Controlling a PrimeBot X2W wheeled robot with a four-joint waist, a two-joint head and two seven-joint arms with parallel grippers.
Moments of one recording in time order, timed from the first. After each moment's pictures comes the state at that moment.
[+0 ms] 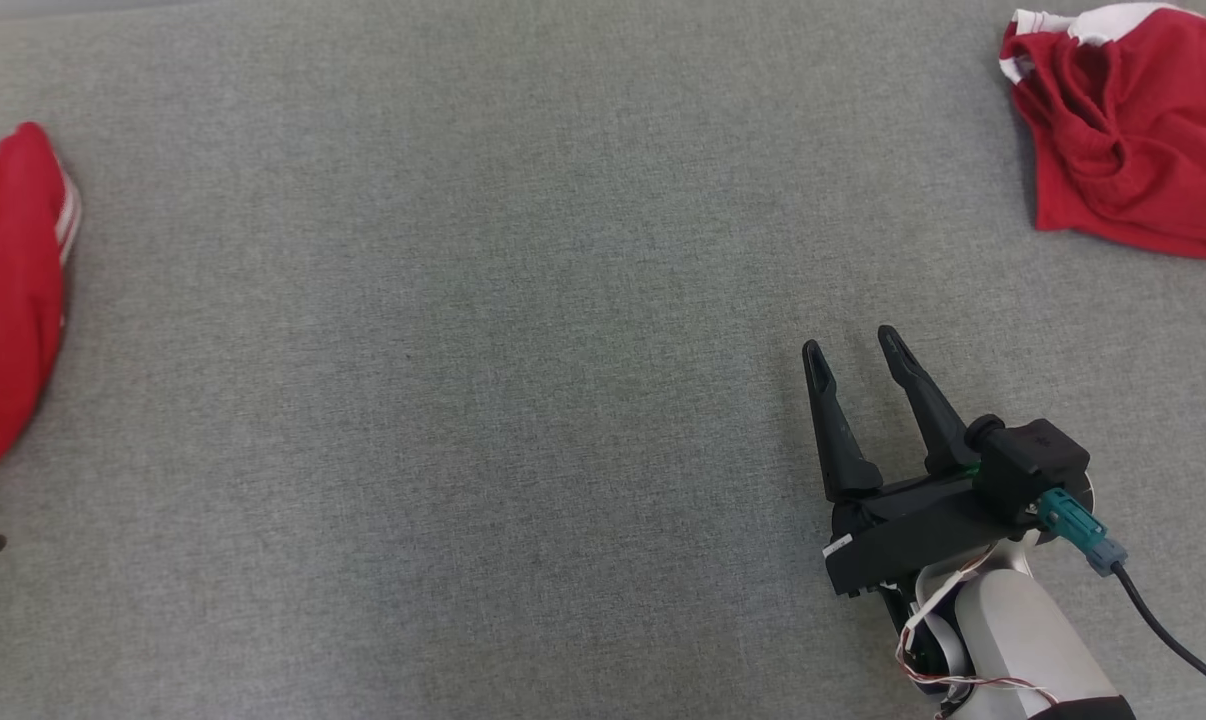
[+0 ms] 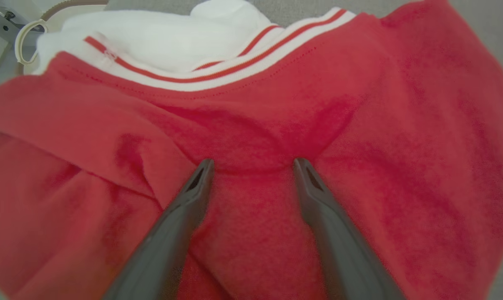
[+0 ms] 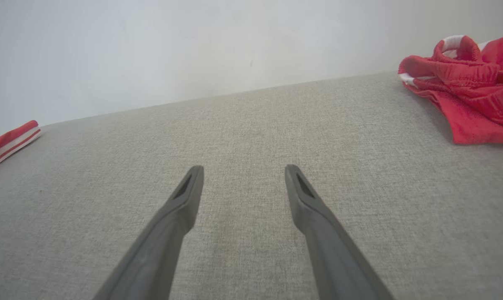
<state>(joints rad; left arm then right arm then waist) -1.05 0.49 0.05 1.07 -0.28 -0.11 0.23 -0.37 -0.13 0.34 0.18 0.24 0.13 -0.23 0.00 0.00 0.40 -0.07</state>
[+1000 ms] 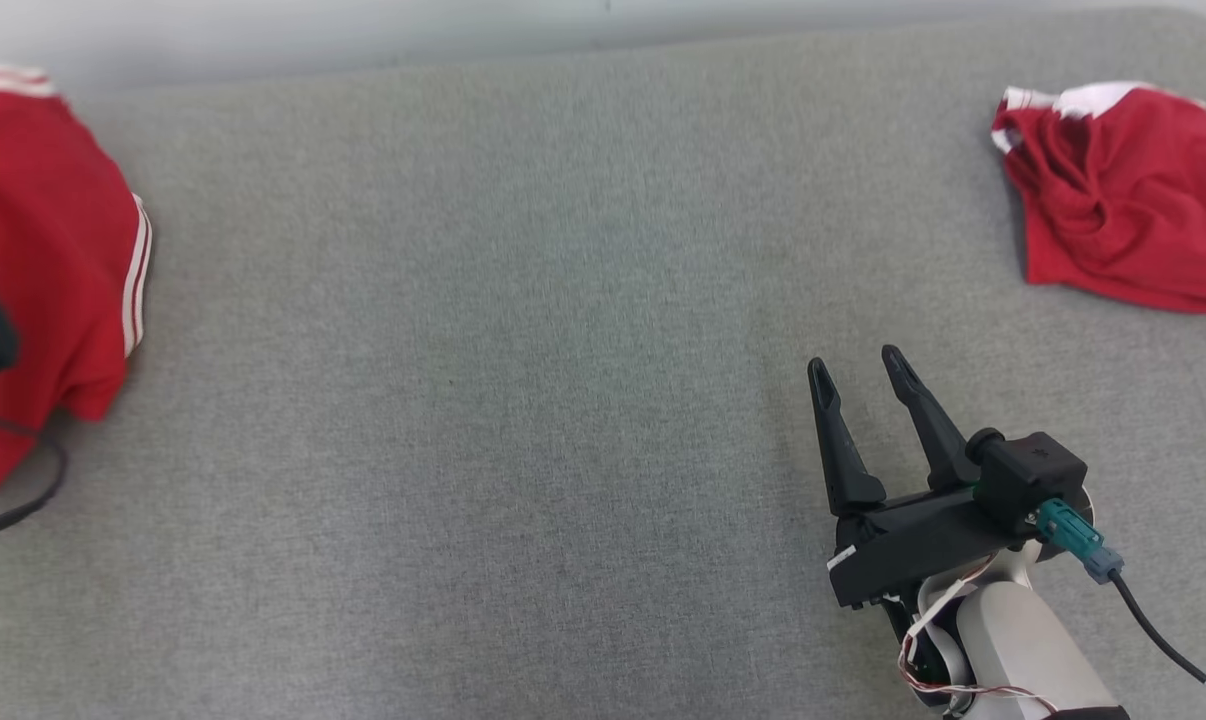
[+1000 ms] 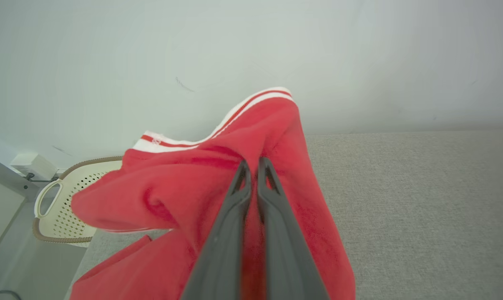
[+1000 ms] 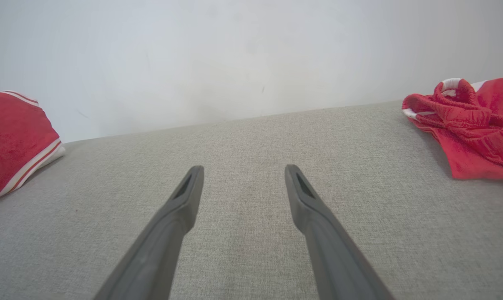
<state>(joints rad) -1.15 0.44 -0.12 1.04 -0.26 -0.13 -0.03 -0.36 -0.12 0.33 0.21 0.25 0.13 -0.23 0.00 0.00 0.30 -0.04</state>
